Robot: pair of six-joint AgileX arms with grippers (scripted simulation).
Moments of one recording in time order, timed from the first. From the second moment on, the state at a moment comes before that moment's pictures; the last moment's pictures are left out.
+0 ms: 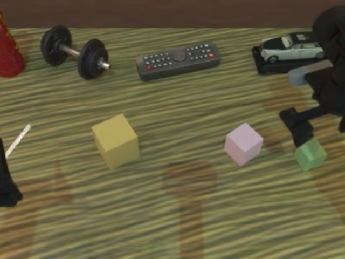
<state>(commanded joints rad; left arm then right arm) 0.00 0.00 0.00 0.00 0.00 0.00 0.20 2.01 1.46 -1.02 0.00 -0.15</state>
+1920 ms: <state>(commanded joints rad) 0.00 0.00 0.00 0.00 0.00 0.00 0.20 2.16 1.30 -0.71 0.00 -0.15</state>
